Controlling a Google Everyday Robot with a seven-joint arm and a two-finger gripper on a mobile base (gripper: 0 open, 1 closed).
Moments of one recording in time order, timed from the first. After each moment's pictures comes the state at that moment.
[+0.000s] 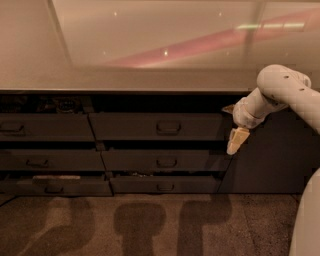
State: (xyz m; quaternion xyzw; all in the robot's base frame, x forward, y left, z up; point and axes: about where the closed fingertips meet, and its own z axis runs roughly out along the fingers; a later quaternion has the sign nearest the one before) arm 0.662 -0.264 0.664 -0.68 0.71 0.03 0.20
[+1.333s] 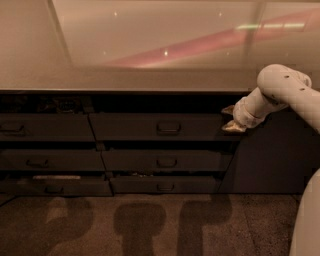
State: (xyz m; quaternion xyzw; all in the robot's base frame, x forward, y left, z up) arm 0.662 -0.264 0.664 -0.68 0.71 0.03 0.20
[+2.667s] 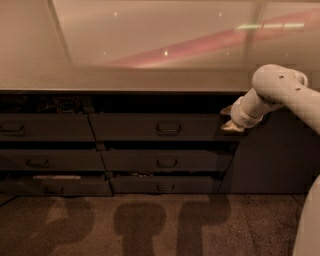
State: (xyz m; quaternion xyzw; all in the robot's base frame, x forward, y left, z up) arm 0.661 -0.258 0.667 -0.68 0.71 0.01 0.19
